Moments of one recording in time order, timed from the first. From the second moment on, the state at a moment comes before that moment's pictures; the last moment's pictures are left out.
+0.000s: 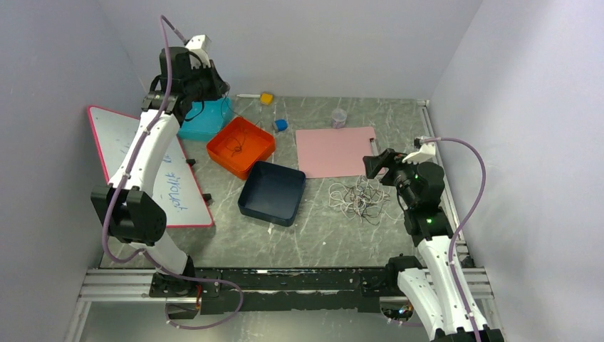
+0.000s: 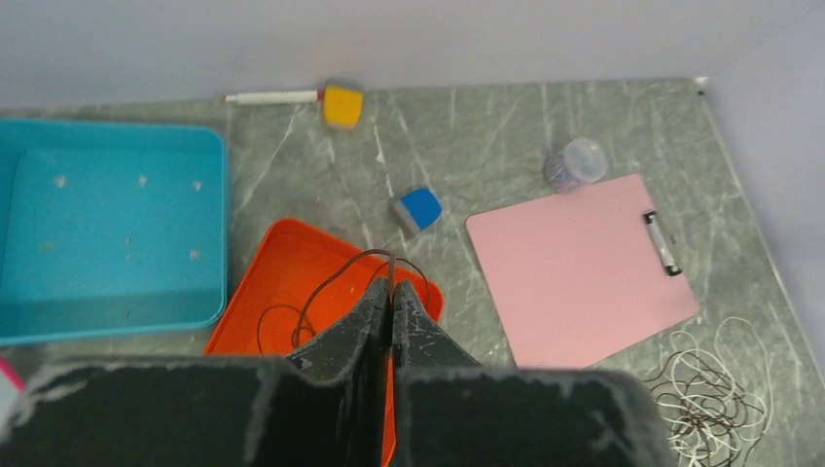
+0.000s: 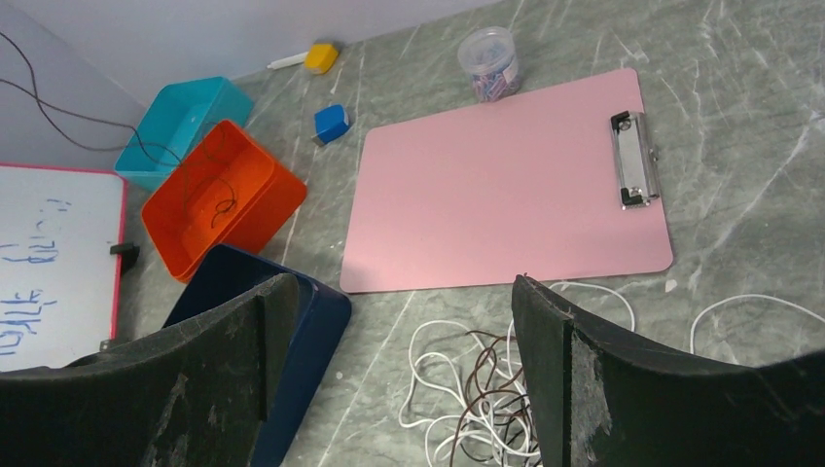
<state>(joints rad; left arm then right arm) -0.15 1.65 1.72 -0.44 0.24 -0.24 0.08 0.67 0.60 -0.11 -0.17 0.39</state>
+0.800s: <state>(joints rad) -0.15 1.92 1.62 -0.41 0.19 -0.21 0.08 0.69 0.59 -0.09 -0.19 0.39</state>
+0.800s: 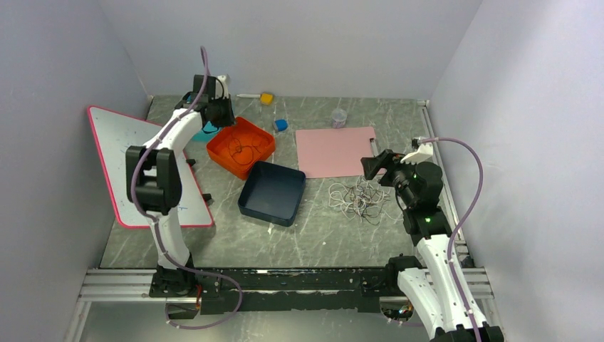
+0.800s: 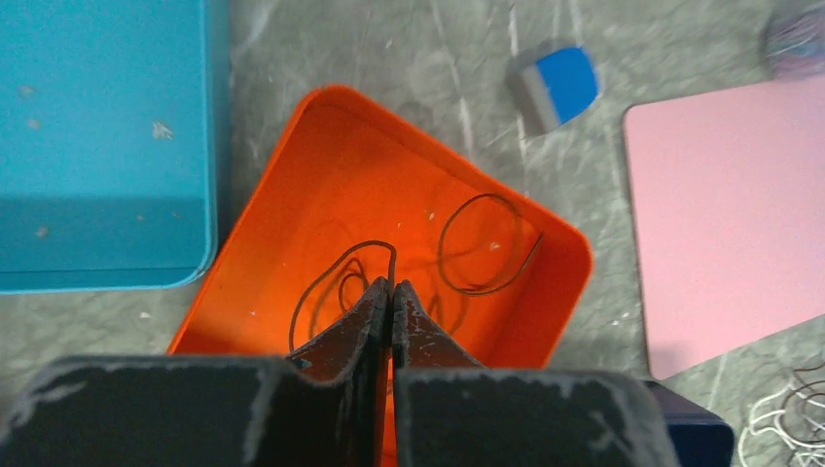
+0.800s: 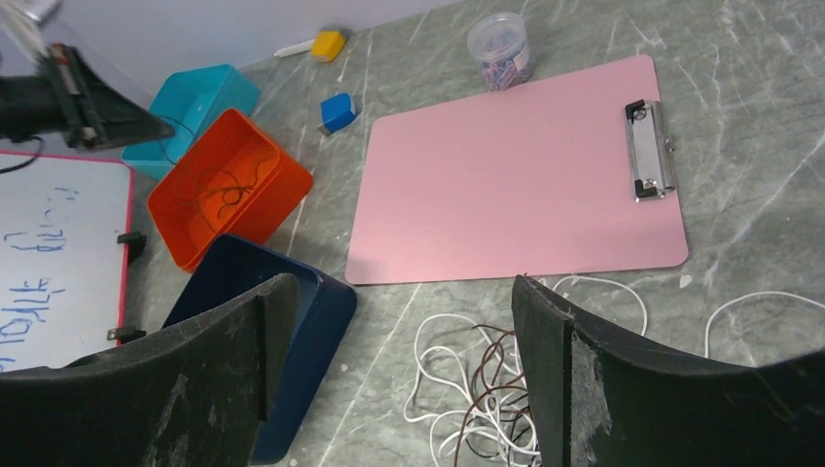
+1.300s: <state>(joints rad) -0.15 2.14 1.69 -0.52 0.21 -0.17 0.08 0.69 0.58 -0.09 -0.21 0.40</state>
